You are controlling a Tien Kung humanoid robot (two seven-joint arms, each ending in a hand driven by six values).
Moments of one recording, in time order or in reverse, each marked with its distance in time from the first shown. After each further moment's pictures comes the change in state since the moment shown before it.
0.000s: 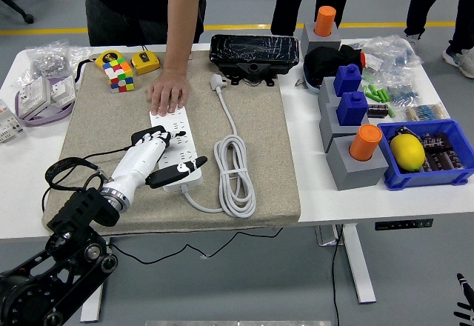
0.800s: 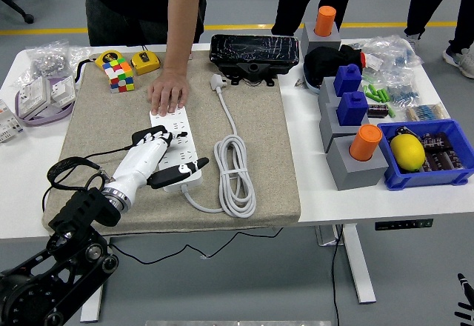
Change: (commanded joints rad) left arm 0.000 0.004 0.017 -0.017 0.008 0.004 -0.002; right arm 0.000 0.000 0.000 0.000 0.001 -0.002 0.002
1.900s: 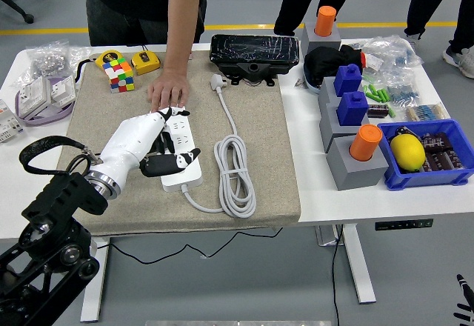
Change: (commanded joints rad) left arm 0.042 0.039 -0.111 -0.320 0.096 -0.268 0.167; right arm -0.003 0.003 -0.003 0.000 0.000 0.001 -0.003
